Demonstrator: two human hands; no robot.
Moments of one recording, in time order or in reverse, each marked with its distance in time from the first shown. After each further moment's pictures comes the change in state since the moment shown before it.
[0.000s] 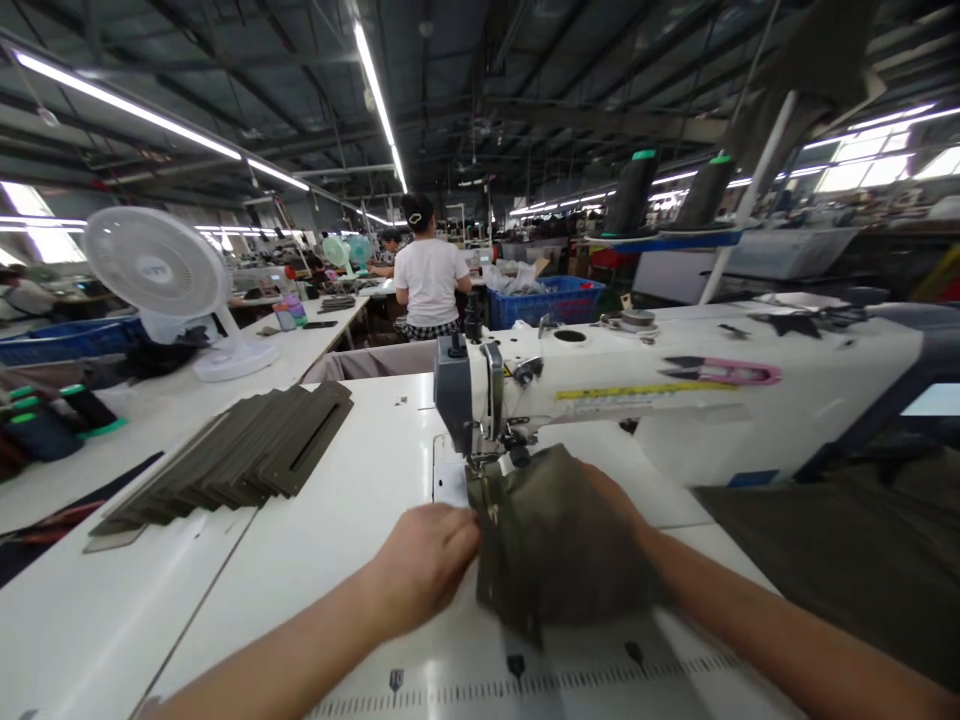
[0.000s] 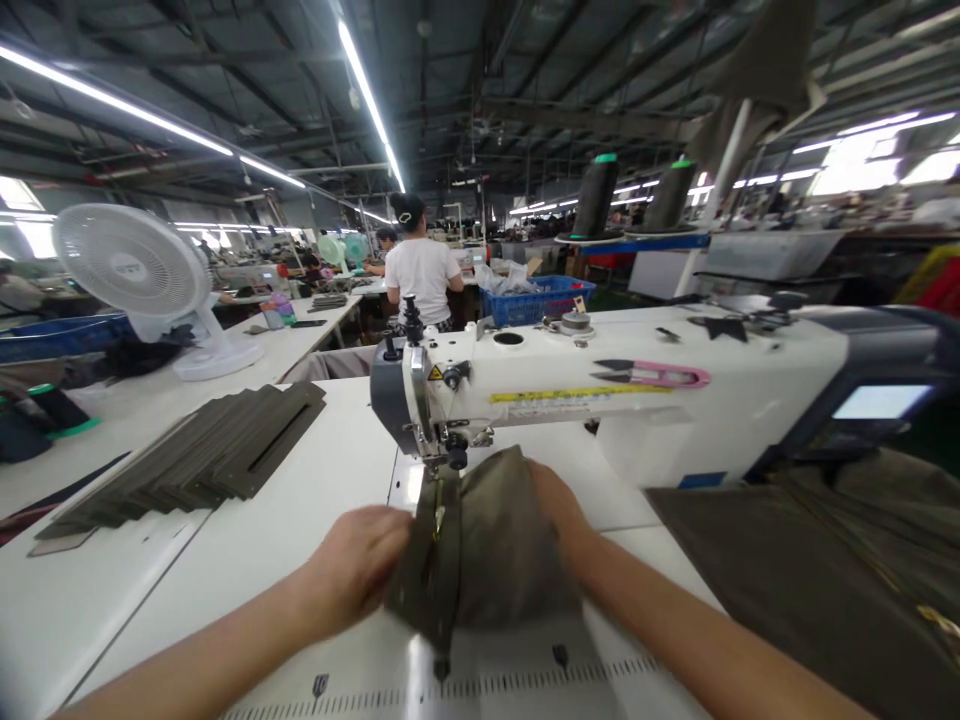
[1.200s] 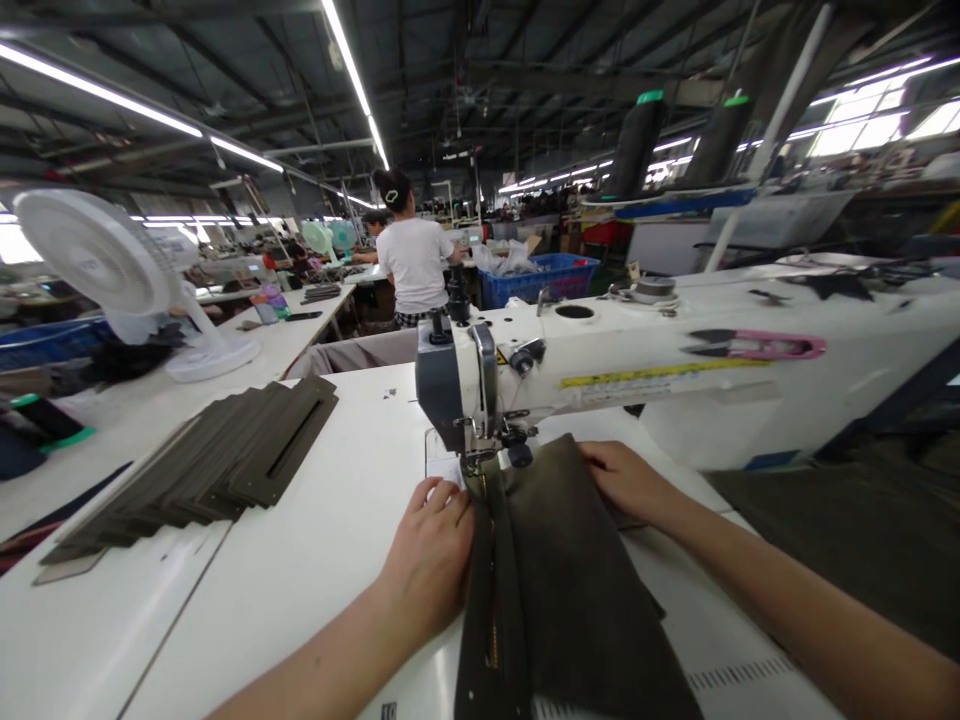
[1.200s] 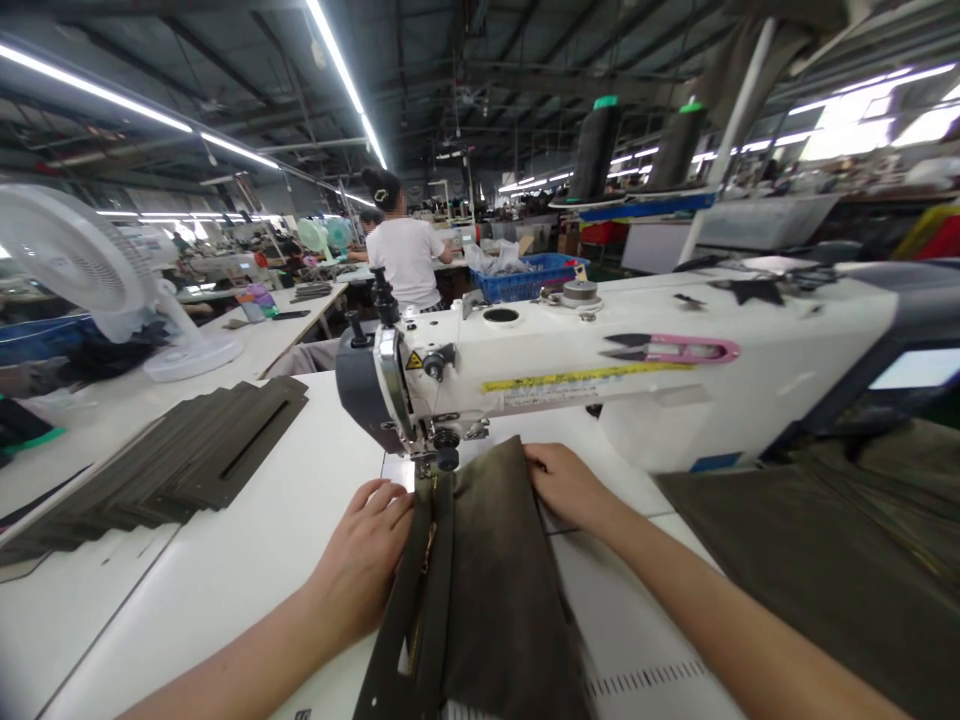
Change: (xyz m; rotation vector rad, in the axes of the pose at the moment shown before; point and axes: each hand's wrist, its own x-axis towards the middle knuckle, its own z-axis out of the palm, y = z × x) left_hand 0.017 0.000 0.025 0.237 -0.167 -0.257; right_hand 0.014 0.022 -0.021 0.664 -0.164 0.229
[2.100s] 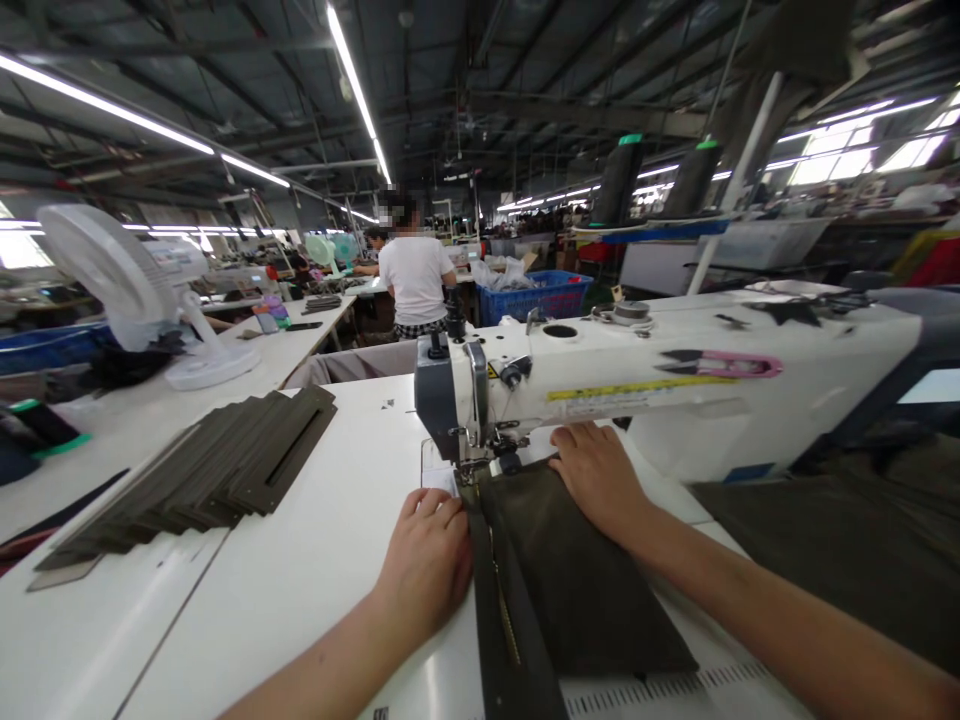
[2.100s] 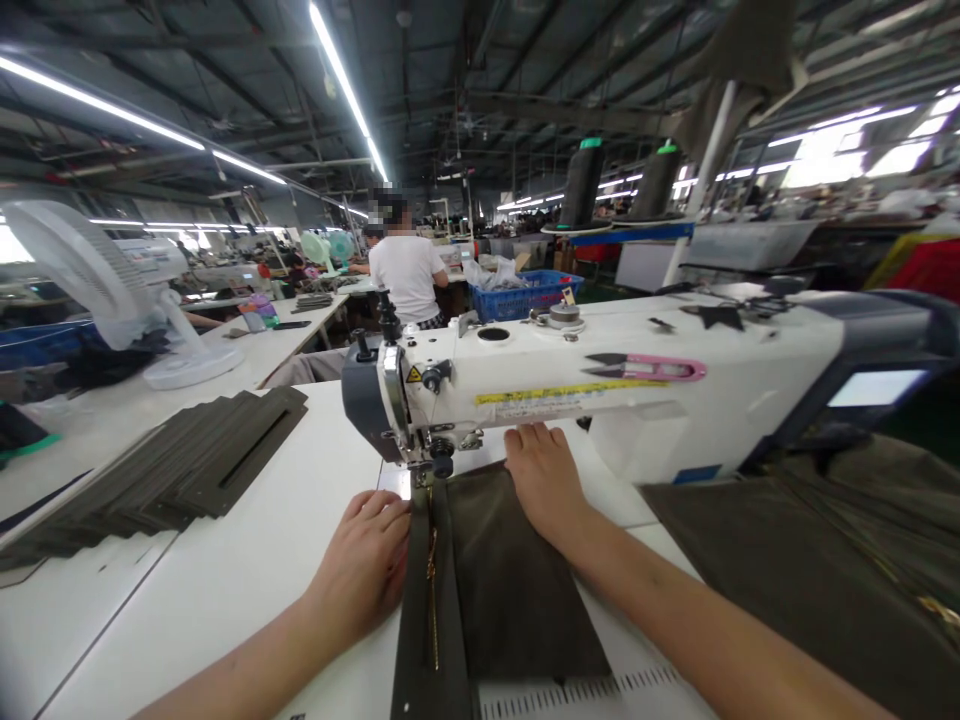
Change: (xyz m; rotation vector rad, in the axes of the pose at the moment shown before) left_hand -0.002 0.004 0.001 -0.071 0.102 -0.074; right_hand 0.003 -0.029 0.017 -0.728 0.222 -0.039
